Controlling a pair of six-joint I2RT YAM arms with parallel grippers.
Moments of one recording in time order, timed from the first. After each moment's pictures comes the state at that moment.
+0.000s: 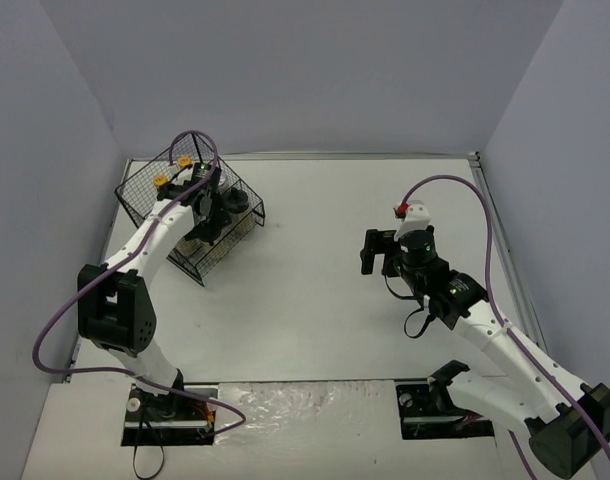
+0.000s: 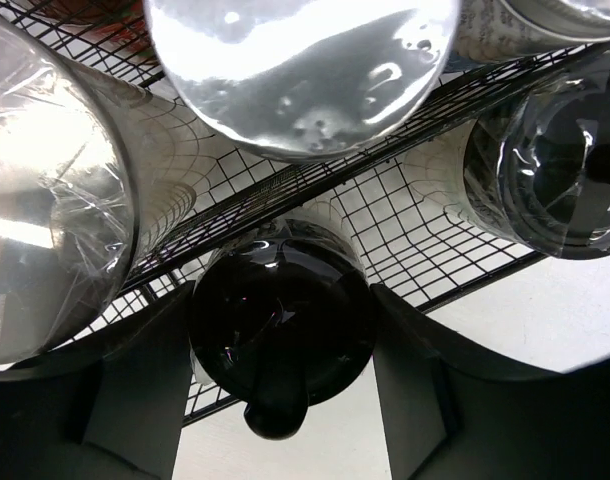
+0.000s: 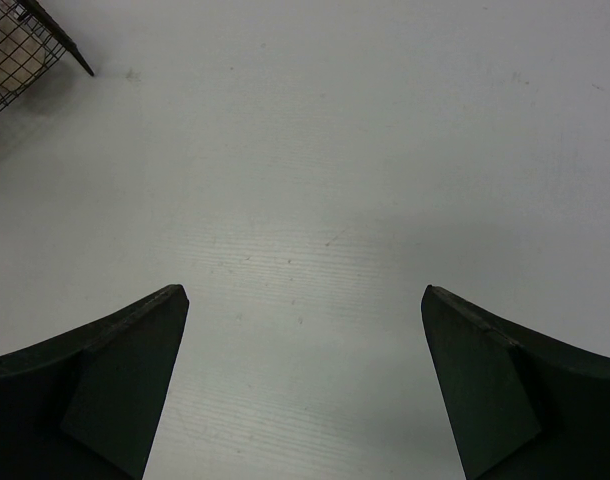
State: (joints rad) left arm -0.25 1.66 1.43 -0.81 -0.31 -0.62; right arm 0.55 0.93 0.75 -0.34 0.25 0.32
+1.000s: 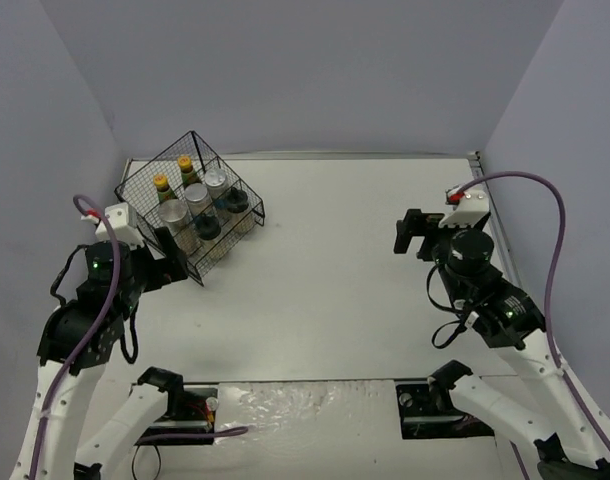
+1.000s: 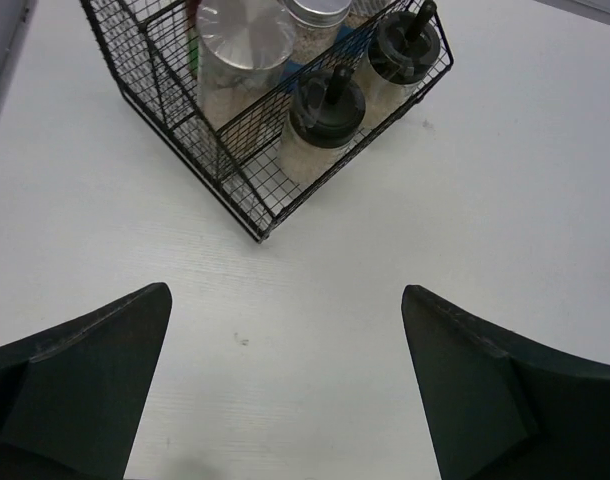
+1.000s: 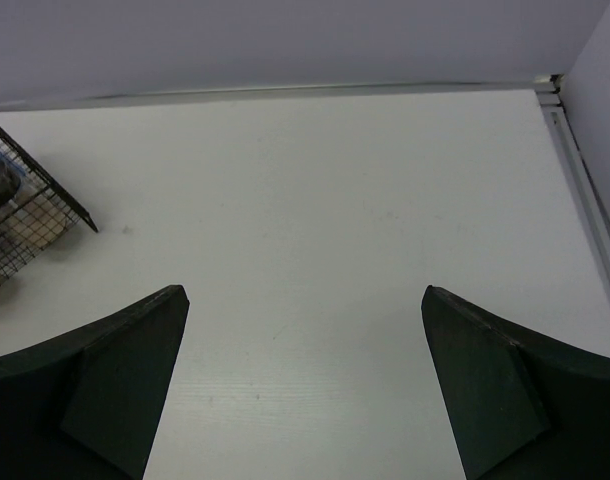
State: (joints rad) left arm -0.26 0.76 1.16 -0.94 -0.22 -0.40; right arm 0.55 0.78 0.99 -0.47 0.45 0.22
